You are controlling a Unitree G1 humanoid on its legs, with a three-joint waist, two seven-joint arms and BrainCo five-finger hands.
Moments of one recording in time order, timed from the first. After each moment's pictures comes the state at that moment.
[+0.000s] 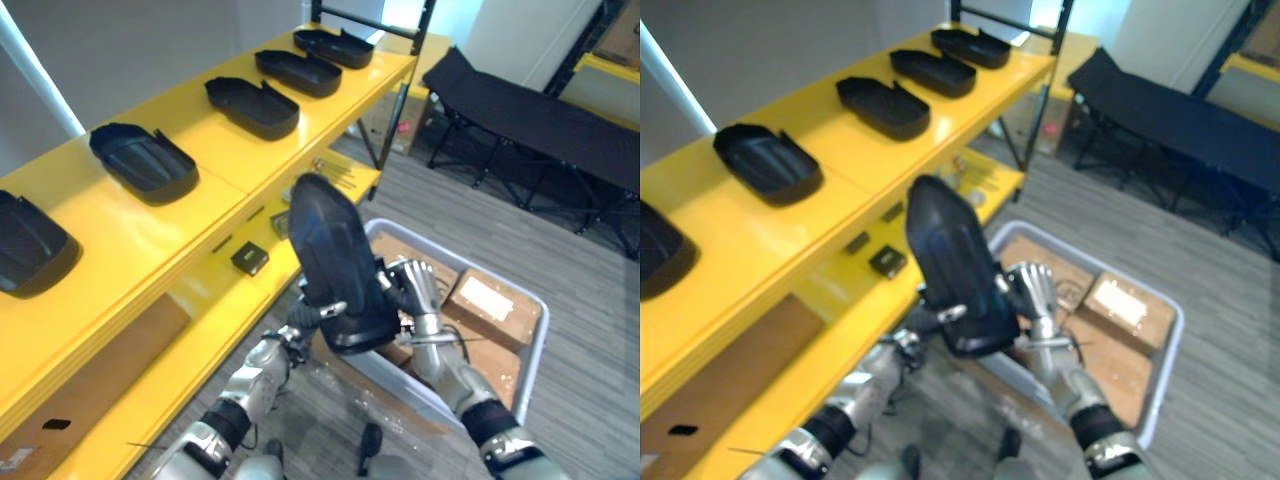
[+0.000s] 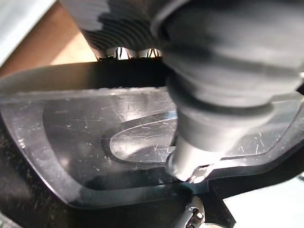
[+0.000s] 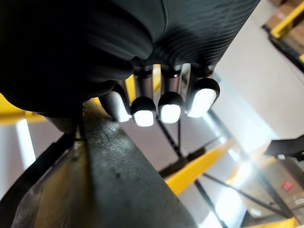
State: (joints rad) left arm -0.32 0.18 -0.53 0.50 -0.81 -0.20 -0.19; right arm -0.25 -0.26 0.31 0.44 -0.74 -0.35 -0.74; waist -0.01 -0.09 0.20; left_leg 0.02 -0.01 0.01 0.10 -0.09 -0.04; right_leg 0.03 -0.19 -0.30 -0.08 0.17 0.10
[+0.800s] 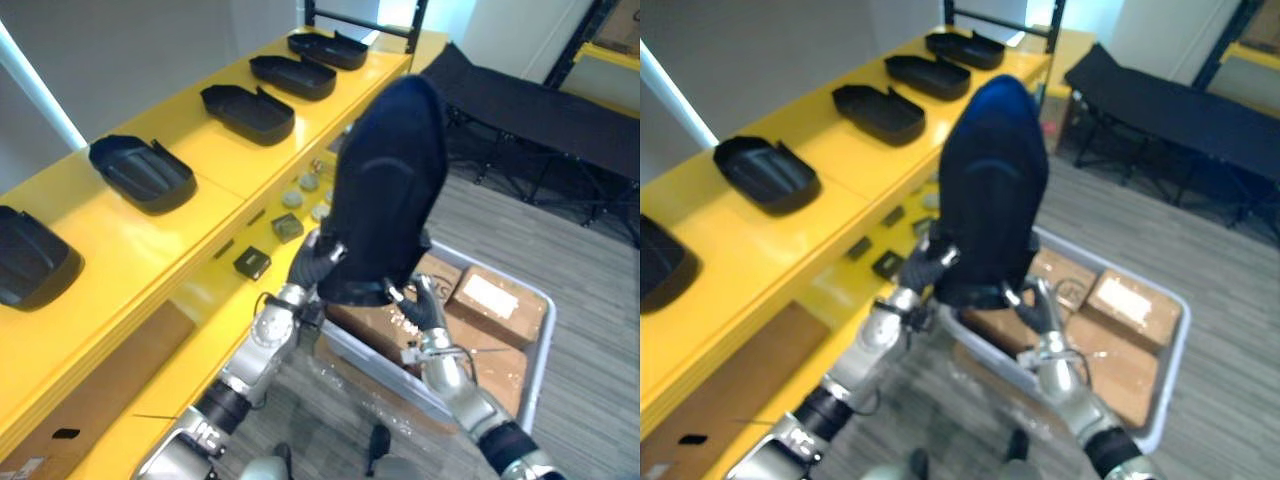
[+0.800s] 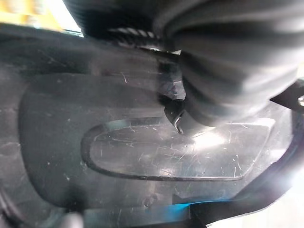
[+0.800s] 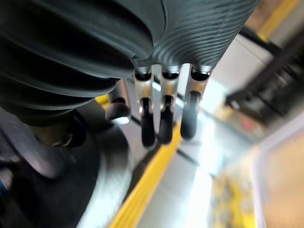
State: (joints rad) left arm -0.38 0.23 -0.52 0.07 -0.27 -0.28 0.14; right arm -0.15 -0.34 0.50 0.37 -0.13 -0.42 -0.39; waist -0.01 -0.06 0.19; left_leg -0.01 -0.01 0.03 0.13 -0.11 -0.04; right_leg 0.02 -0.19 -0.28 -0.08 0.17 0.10
